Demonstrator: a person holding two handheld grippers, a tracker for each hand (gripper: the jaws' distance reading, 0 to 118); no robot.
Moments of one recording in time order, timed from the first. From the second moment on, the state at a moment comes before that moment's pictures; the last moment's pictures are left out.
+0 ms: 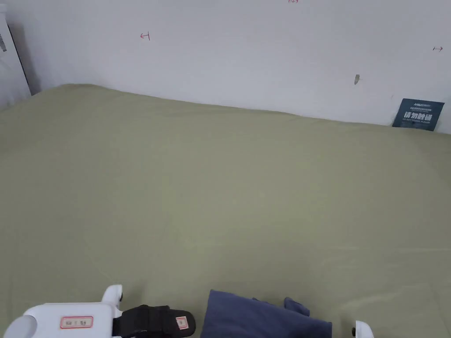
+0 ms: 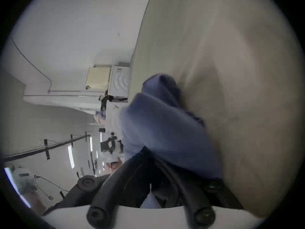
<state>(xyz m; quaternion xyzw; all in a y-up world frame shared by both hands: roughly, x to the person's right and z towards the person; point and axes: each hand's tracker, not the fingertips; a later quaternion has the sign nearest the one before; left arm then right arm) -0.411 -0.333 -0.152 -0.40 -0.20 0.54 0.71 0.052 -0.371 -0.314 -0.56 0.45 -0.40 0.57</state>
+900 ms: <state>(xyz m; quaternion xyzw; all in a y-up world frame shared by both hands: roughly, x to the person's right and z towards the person) -0.356 -0.353 -0.209 -0.43 -0.23 0.50 0.72 0.045 -0.338 -0.310 -0.51 0.47 -0.29 0.66</state>
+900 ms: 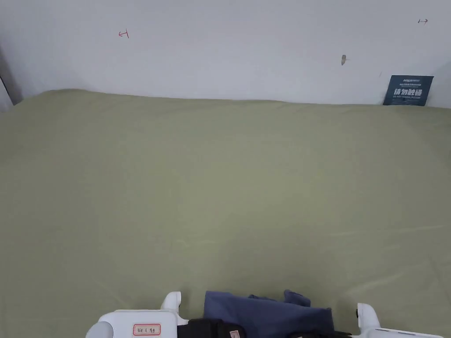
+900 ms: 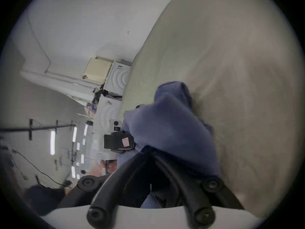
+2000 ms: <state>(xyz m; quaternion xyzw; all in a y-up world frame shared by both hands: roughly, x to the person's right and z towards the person) -0.776 -0.259 -0.090 -0.44 0.04 0.44 0.78 -0.049 -0.271 -0.235 -0.38 0.50 -0.18 0.75</state>
